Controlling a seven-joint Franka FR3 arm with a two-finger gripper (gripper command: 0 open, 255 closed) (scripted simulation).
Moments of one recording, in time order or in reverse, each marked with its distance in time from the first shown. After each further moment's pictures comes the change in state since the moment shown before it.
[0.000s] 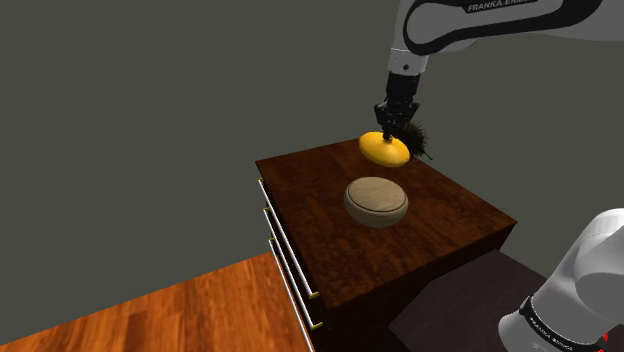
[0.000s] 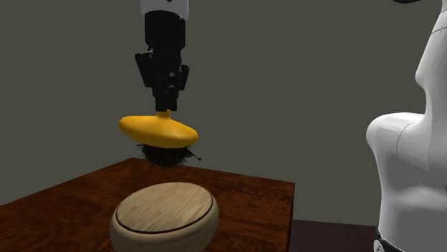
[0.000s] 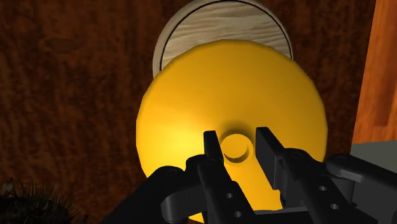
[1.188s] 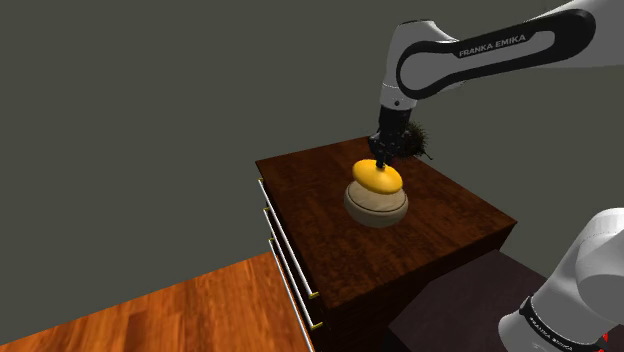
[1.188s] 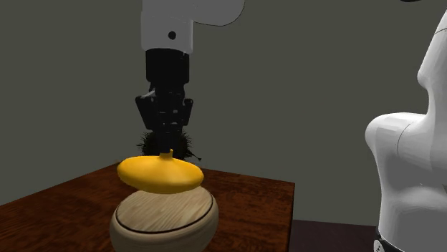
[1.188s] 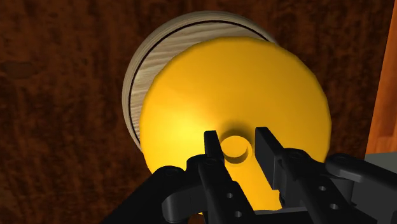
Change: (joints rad) arm 0.028 -0.034 0.046 -0.217 0.013 0.186 0.060
